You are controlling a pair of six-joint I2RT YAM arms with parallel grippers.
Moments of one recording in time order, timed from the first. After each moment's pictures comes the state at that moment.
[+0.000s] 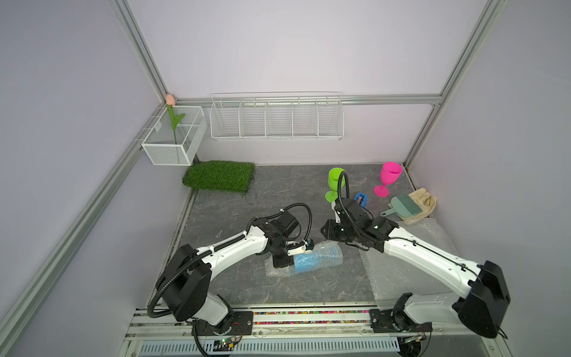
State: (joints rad) left arm -0.82 1.50 0.99 -0.84 0.23 0.66; right arm 0.76 1.34 1.03 -0.58 -0.12 0.80
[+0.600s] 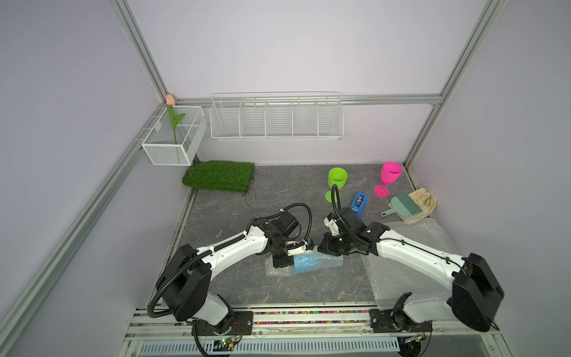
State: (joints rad) left arm -0.82 1.50 0.99 -0.84 0.23 0.66; right arm 0.75 1.34 0.91 -0.56 -0.35 0.79
